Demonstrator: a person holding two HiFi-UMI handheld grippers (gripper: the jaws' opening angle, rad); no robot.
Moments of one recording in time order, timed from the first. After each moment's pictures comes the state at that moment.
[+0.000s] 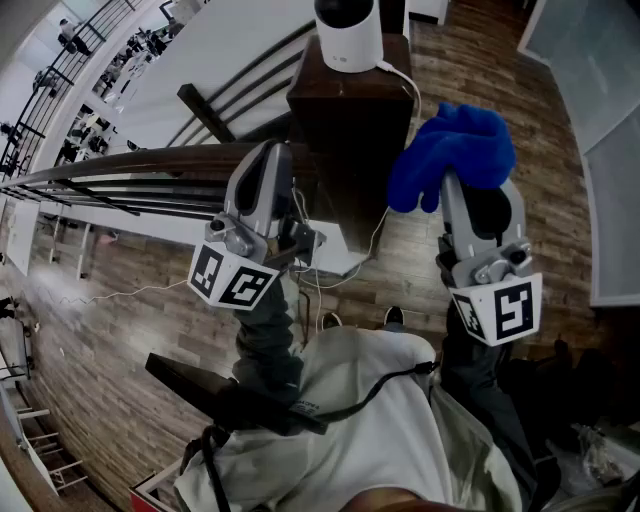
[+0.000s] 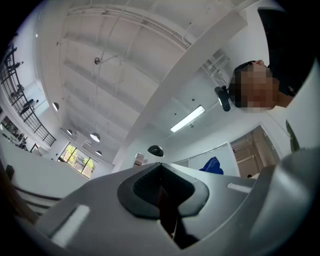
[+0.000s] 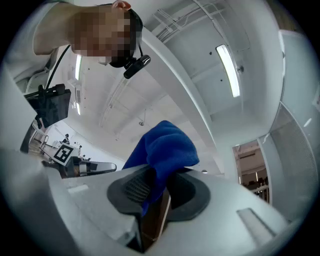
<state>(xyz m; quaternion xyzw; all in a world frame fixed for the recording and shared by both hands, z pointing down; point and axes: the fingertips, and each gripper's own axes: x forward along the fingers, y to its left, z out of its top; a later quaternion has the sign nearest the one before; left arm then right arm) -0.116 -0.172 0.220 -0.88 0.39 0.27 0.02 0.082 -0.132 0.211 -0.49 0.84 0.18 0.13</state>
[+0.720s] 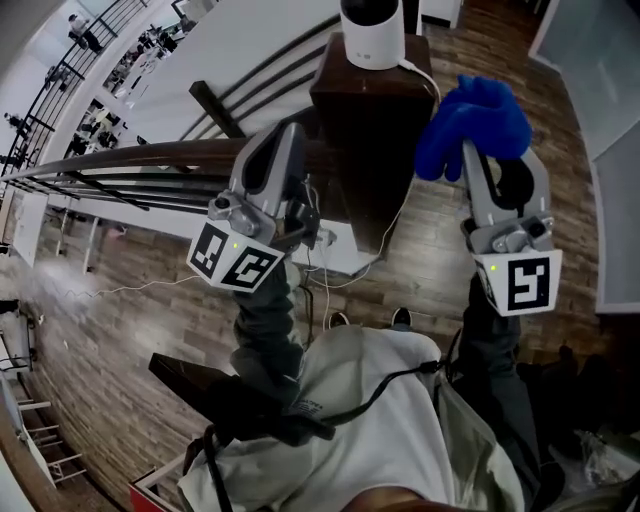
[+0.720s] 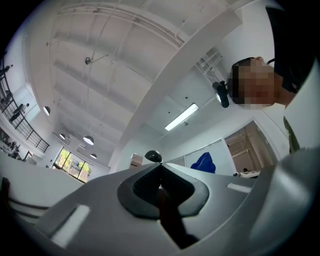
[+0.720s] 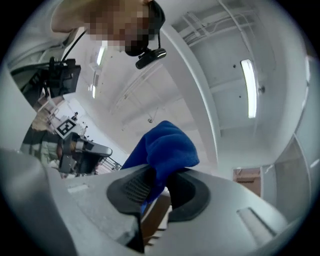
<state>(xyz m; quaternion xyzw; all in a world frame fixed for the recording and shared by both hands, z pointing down) -0.118 -0.183 0.202 -0.89 0.37 0.25 0.05 0.079 -0.158 0.198 -0.48 0.82 0.30 0.05</state>
